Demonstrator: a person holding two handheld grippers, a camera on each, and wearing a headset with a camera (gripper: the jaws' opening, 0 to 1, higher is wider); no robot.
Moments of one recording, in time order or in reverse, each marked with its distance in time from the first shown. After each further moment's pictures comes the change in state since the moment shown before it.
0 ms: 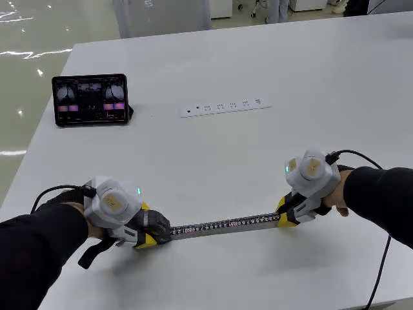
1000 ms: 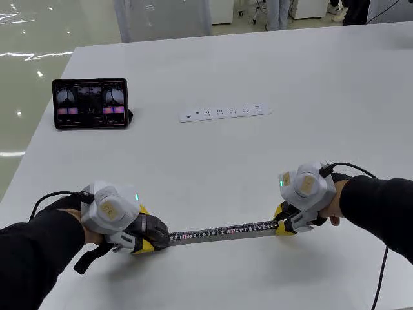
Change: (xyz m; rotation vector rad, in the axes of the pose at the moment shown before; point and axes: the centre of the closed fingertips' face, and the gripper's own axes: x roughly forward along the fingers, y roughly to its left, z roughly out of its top) left arm -0.002 0.005 0.002 0.019 -0.018 0.018; right arm 0.002 0.003 0.000 -0.139 0.067 -0.045
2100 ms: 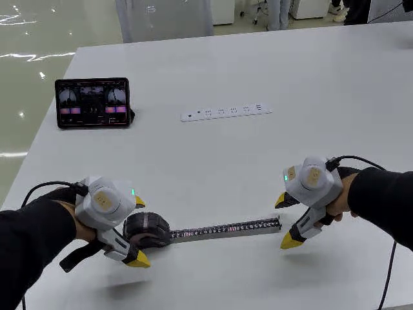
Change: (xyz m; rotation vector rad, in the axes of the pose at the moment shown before) left arm -0.016 -0.015 0.003 -0.029 -0.004 -0.078; right arm -0.015 0.012 0.006 0.061 -0.021 0.050
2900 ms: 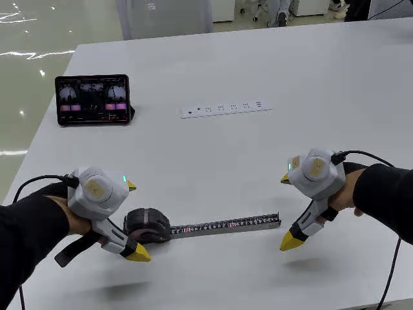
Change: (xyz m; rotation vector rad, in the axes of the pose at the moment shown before) left arm -0.010 0.015 0.000 -0.090 -0.035 0.074; right arm -0.011 -0.016 0.003 0.081 -0.062 -0.107
